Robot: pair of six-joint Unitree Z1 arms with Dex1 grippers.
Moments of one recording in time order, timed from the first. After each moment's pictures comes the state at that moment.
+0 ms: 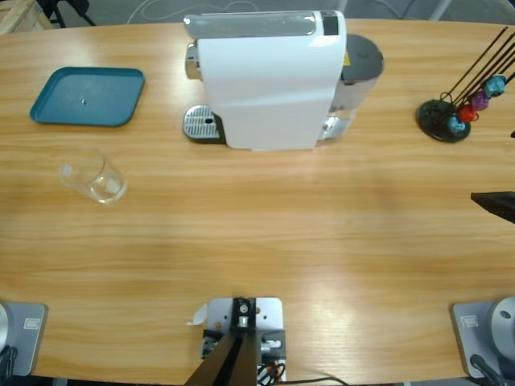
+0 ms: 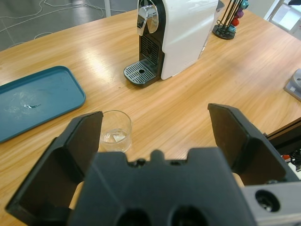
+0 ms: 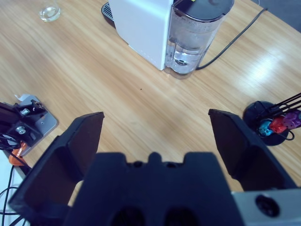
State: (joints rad) arm 0 -0.72 0.56 -0.57 0.39 -0.11 -0.08; arm 1 0.72 0.80 -0.75 0.55 0.00 -0.03
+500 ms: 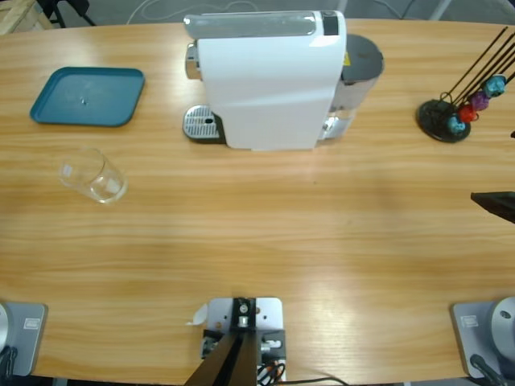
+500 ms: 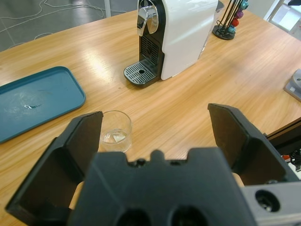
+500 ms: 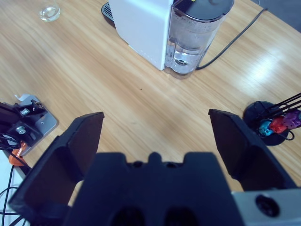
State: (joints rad) arm 0 -0.72 0.56 -0.57 0.39 -0.11 -0.08; arm 1 0.72 0.80 -0.75 0.55 0.00 -0.03
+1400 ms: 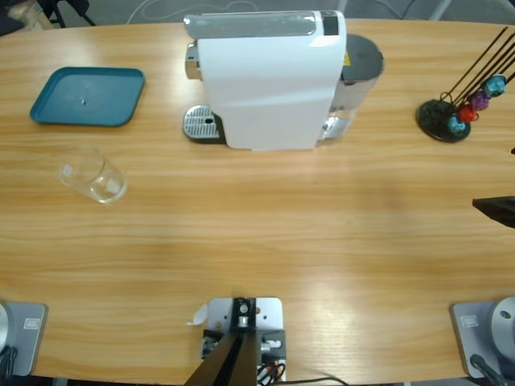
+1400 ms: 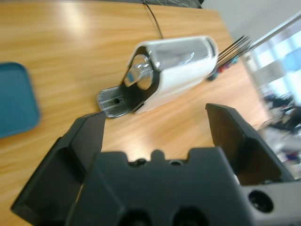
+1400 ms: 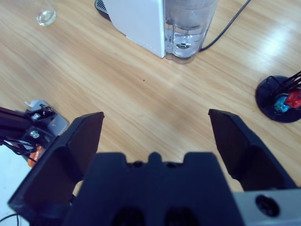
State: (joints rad) arm 0 -0.57 1.25 -1.16 0.48 -0.32 -0.43; arm 1 0.73 0.81 -0.76 0.61 0.00 0.12
